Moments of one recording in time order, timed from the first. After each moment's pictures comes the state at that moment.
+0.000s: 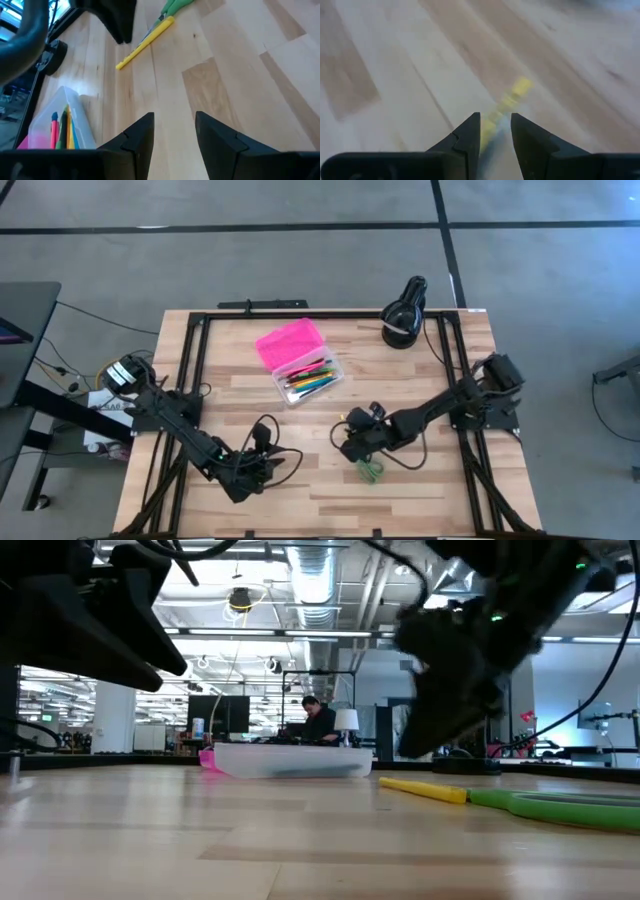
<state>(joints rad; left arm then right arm) -0.74 1.60 0.78 -0.10 -0.80 -0.06 0.39 1.79 0.93 -0.24 0.48 0.87</state>
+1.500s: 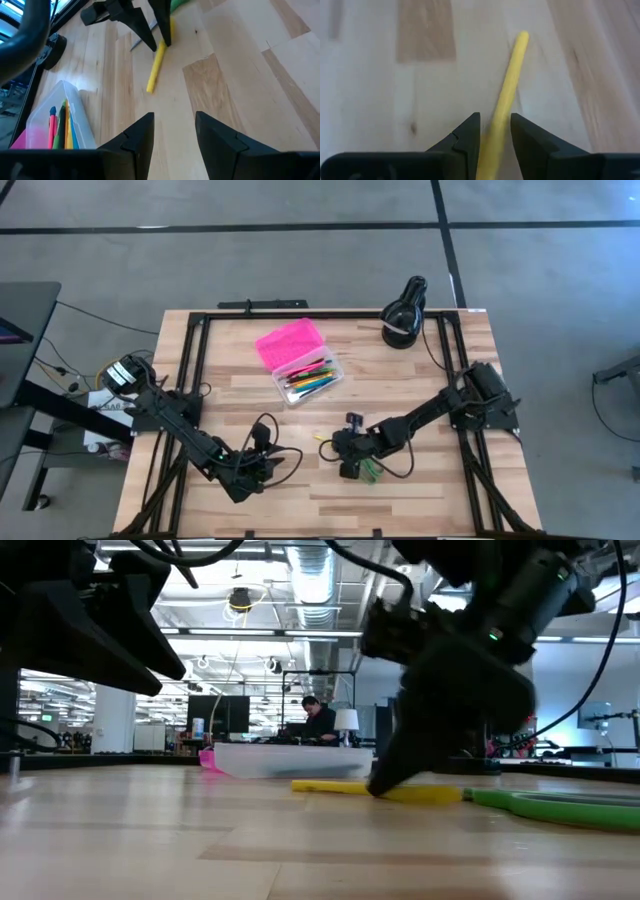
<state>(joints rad) -0.74 1.60 0.78 -0.12 -0.80 -0.10 0.40 1.93 1.02 -0.08 0.31 0.37</state>
